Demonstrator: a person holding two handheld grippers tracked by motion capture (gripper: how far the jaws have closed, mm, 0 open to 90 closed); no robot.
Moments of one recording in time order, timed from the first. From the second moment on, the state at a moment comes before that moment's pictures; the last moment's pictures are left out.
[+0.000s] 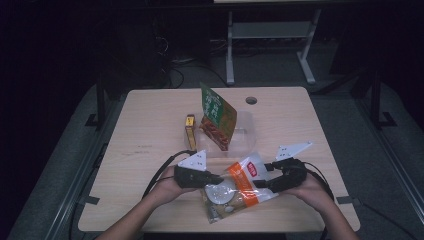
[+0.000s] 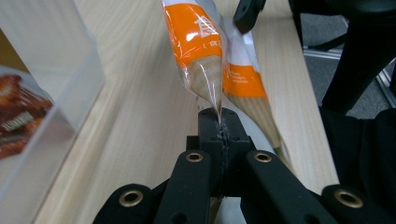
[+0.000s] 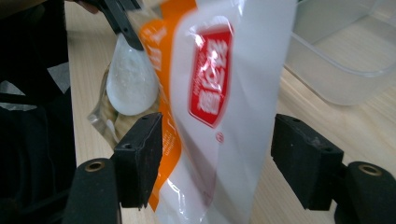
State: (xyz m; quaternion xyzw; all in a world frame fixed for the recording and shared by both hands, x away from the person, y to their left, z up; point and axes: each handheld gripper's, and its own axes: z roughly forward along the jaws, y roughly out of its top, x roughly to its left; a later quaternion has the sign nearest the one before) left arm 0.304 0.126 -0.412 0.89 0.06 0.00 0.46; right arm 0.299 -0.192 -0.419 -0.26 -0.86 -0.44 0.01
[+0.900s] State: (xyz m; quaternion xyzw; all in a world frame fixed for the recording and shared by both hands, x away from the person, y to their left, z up) left arm 0.307 0.144 -0.402 0.87 0.07 0.02 0.49; right arm 0.300 -0.186 -0.401 -0.19 -0.84 -0.50 0.03
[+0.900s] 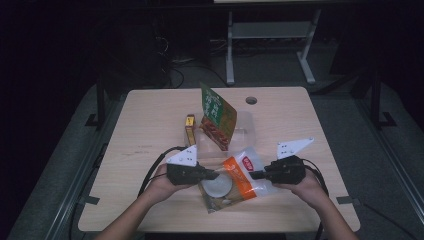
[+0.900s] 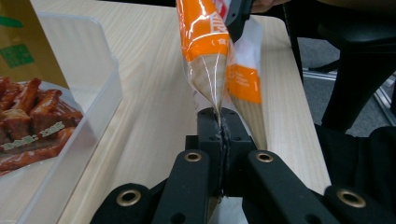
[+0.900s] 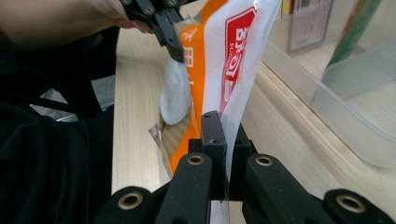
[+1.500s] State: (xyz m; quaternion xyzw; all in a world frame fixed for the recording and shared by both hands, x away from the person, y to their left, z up) left arm 0.307 0.160 -0.402 0.86 0.10 0.05 0.49; right arm 0.287 -0.185 -0.368 -0.16 -0.84 -0.52 0.00
